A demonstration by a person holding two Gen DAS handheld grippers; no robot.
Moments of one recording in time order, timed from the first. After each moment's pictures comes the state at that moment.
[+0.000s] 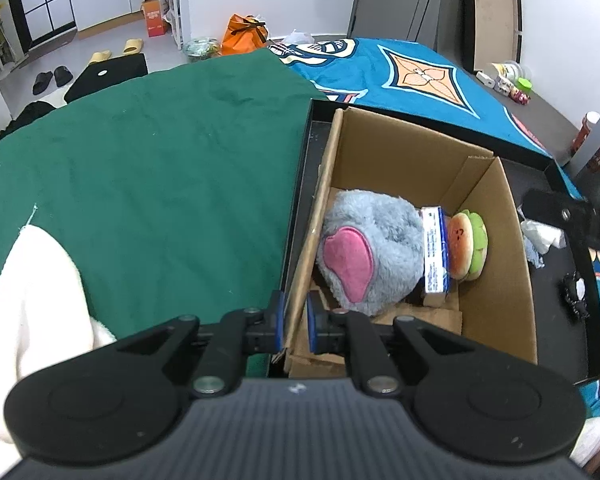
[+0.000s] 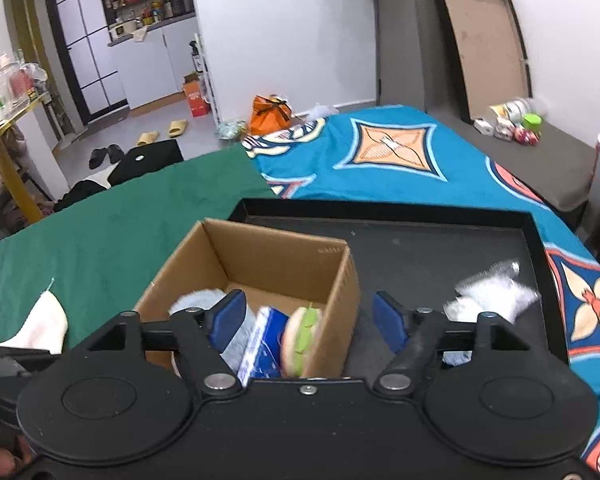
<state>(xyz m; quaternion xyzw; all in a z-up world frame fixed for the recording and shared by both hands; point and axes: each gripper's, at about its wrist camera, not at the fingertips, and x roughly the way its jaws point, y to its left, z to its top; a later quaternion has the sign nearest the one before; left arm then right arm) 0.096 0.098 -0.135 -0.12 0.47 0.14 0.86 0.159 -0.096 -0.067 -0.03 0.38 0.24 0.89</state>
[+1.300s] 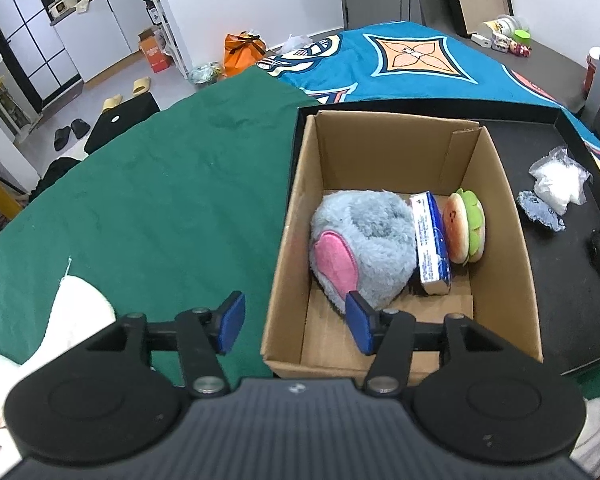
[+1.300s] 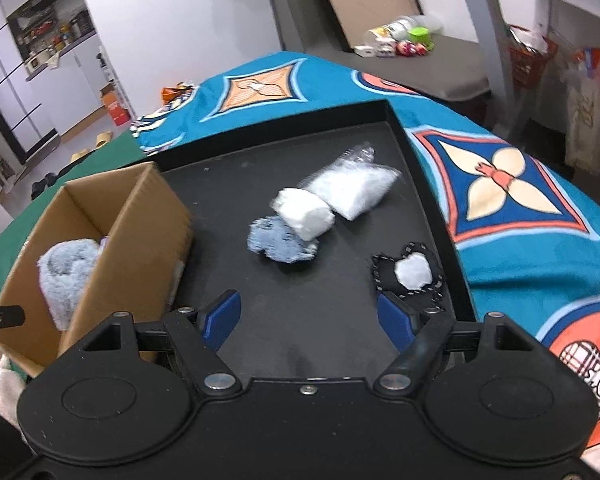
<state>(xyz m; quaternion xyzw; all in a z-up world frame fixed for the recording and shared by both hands) 0.112 0.051 -0.123 0.00 0.49 0.16 0.86 0.163 -0.228 -0.138 0.05 0.43 0.14 0.89</state>
